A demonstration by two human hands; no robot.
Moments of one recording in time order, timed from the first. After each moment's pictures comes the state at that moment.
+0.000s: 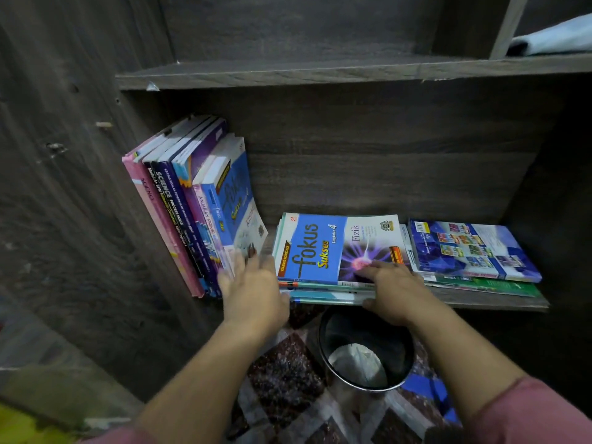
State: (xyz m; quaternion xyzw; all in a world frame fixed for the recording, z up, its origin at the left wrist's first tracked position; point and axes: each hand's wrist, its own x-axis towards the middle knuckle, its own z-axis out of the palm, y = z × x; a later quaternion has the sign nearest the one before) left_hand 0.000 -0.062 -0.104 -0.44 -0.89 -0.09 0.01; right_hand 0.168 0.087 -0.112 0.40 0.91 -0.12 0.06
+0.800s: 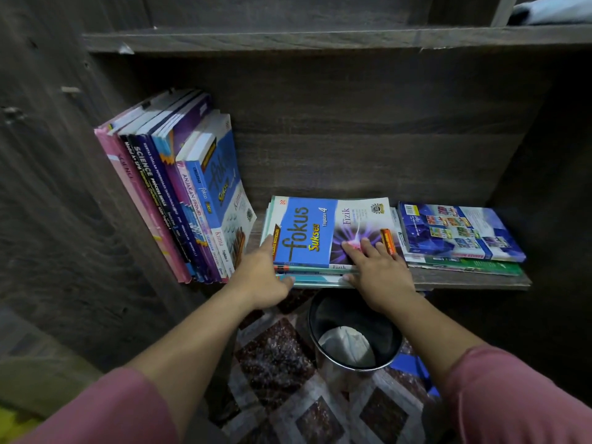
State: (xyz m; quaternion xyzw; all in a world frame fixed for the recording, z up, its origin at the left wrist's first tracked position) left_hand -0.018 -0.041 -0.122 -0.48 -0.83 -0.23 -0.17; right_hand 0.156 0.094 -0.150 0.42 0.91 -0.04 0.04
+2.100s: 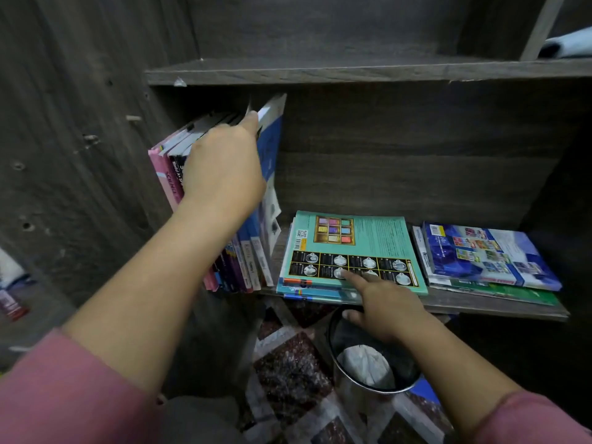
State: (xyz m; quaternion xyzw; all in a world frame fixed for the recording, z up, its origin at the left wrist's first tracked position) left_hand -0.039 -0.059 0.050 -0.42 -0.85 -0.15 0.28; right_hand 0.145 0.056 -0.123 0.35 0.93 -0.09 0.07
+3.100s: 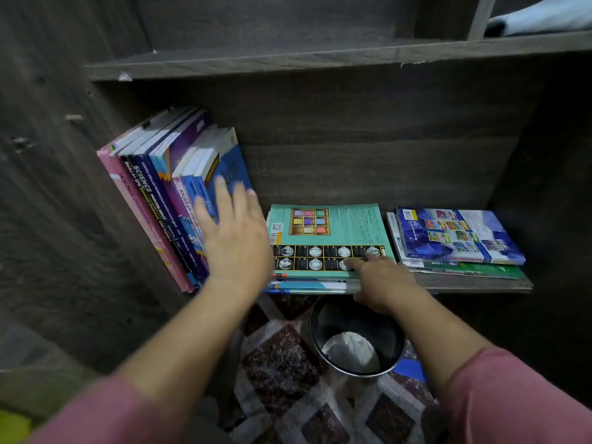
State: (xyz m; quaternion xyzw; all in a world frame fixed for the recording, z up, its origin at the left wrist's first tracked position) left_hand 0.000 -0.040 -0.062 -0.40 -0.87 0.03 0.28; right_hand 0.161 0.093 -0.125 0.43 0.89 -0.08 0.12
